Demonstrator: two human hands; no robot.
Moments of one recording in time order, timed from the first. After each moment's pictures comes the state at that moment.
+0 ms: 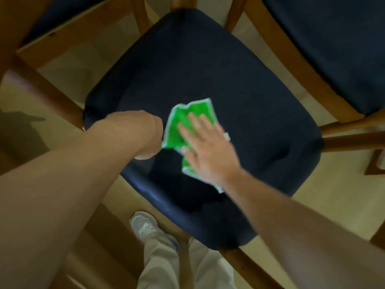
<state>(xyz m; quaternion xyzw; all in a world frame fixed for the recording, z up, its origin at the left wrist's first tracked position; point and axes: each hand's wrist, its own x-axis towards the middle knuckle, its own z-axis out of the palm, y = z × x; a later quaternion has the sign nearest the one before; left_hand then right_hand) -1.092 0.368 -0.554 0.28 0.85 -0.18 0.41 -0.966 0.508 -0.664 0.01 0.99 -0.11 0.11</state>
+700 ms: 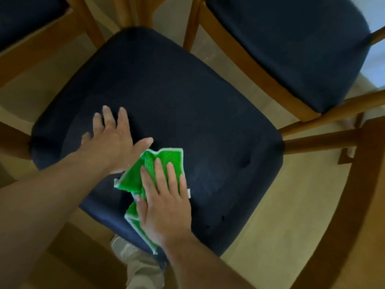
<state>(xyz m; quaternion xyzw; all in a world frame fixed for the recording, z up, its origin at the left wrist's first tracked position) -1.089 0.414 -0.590 0.18 0.91 -0.01 0.38 -0.909 0.442 -0.657 0.20 0.96 -0.15 0.12</state>
